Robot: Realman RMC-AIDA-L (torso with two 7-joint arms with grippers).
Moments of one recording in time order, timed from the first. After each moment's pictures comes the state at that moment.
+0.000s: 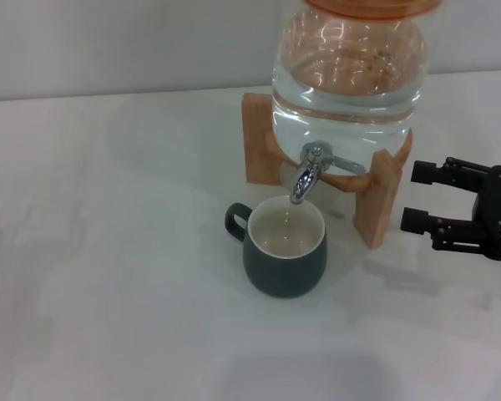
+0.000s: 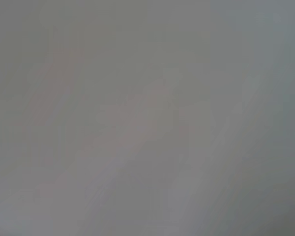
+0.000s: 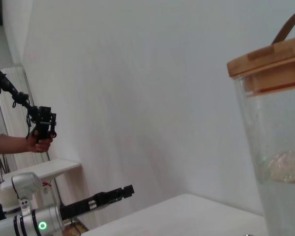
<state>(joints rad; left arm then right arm) -0.28 -2.07 0.53 0.25 -1.99 -1.31 2.24 0.21 2.01 -0.94 -0.88 1.66 1.71 -1.75</state>
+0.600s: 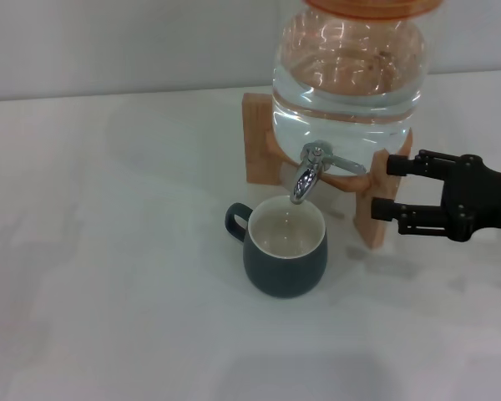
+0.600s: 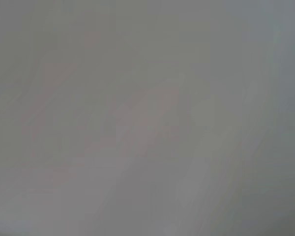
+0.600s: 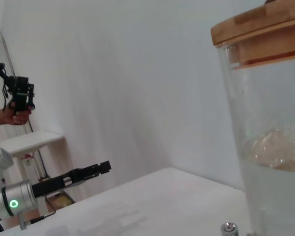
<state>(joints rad) -0.27 -2.08 0.53 0.26 -1.99 -1.31 2.22 0.21 2.01 -1.07 -0.99 1.65 1.54 -1.65</state>
